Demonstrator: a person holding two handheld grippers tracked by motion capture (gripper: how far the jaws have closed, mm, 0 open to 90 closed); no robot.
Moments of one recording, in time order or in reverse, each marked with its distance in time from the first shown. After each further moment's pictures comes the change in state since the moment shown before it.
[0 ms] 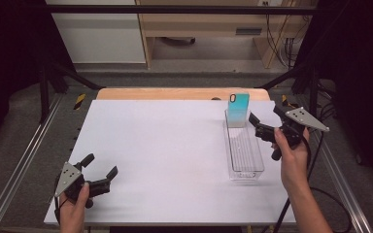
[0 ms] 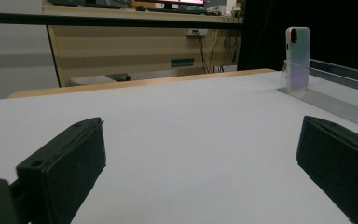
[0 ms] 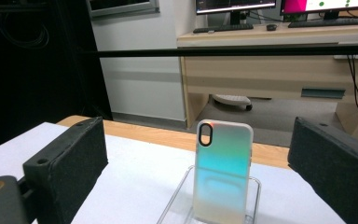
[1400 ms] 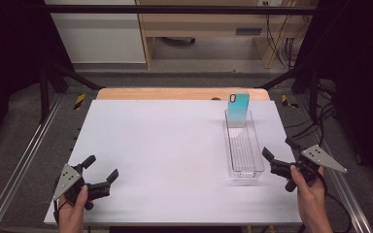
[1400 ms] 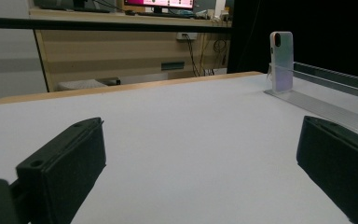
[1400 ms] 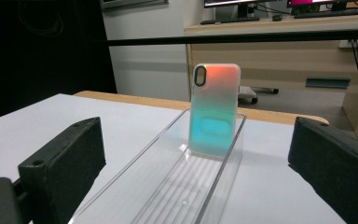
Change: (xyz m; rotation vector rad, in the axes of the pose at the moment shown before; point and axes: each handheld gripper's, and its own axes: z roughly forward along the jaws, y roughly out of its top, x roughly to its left) left arm -0.005 0.002 -0.005 -0.015 -0.043 0.008; right arm -0.018 -0.070 -0.069 -0.003 0.044 -0.007
